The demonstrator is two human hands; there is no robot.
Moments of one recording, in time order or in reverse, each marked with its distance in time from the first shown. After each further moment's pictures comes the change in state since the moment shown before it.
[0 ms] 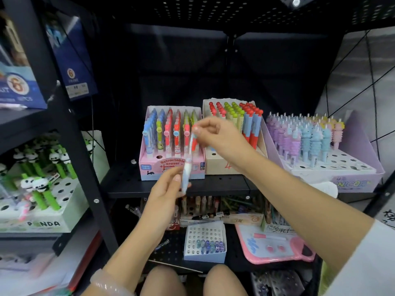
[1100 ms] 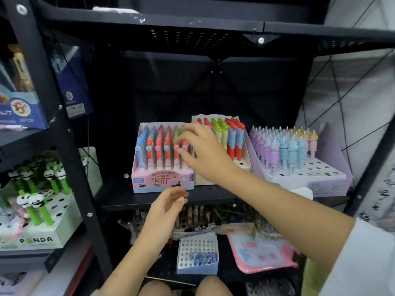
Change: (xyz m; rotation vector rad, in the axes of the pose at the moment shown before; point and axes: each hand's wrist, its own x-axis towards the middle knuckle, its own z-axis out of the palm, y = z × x) left_hand -0.019 0.016 0.012 0.091 -0.068 -0.016; right_hand -0.012 -0.020 0.007 -0.801 0.076 -0.307
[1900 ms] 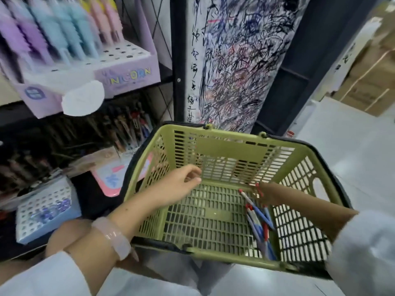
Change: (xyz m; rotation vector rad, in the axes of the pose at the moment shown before) left_hand -0.080 -0.055 0.341 0.409 -1.195 -0.053; right_hand -0.535 0.205 -0.129 -0.133 -0.958 1.451
